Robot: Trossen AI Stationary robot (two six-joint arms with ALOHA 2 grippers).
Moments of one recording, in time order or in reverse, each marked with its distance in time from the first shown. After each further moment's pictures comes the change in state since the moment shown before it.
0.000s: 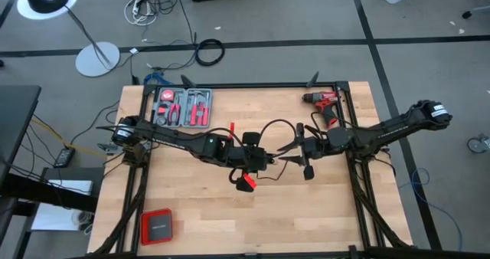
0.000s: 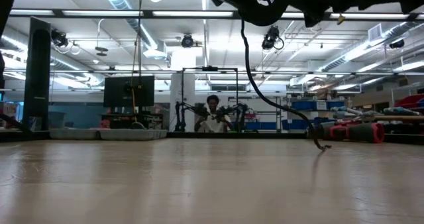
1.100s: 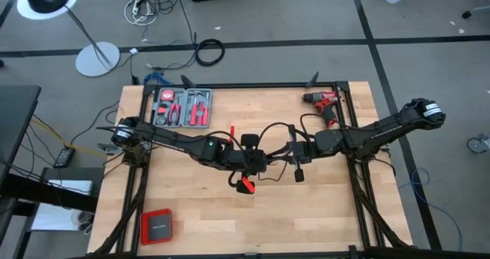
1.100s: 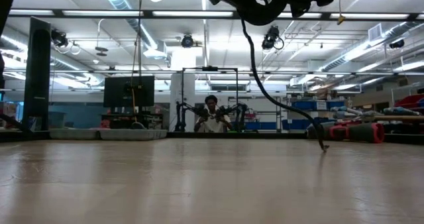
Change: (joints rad) left arm -0.015 0.000 -0.003 0.009 -0.058 -0.038; right arm 0.026 0.152 0.164 -0.122 0.056 -0.078
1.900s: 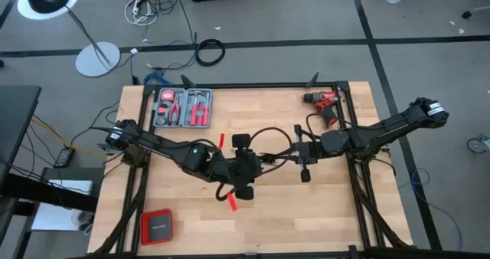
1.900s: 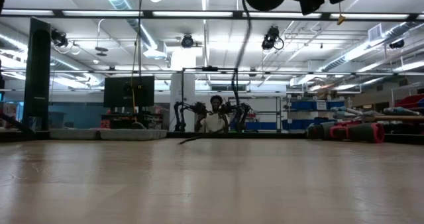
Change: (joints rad) left arm -0.126 -0.031 0.146 -0.098 -0.263 -0.069; right arm 0.029 -0.093 -0.004 -0.118 0.041 0.000
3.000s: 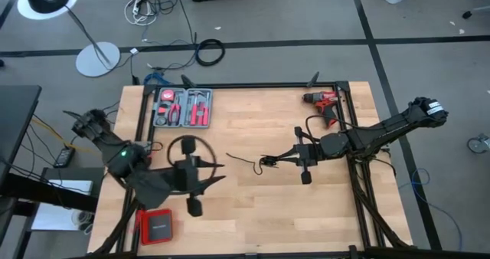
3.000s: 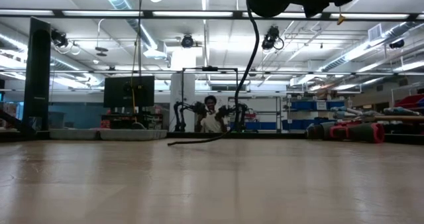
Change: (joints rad) left arm -0.335 -0.379 -0.191 0.098 -0.296 -0.050; right arm 0.029 0.000 0.001 -0.050 0.032 0.027
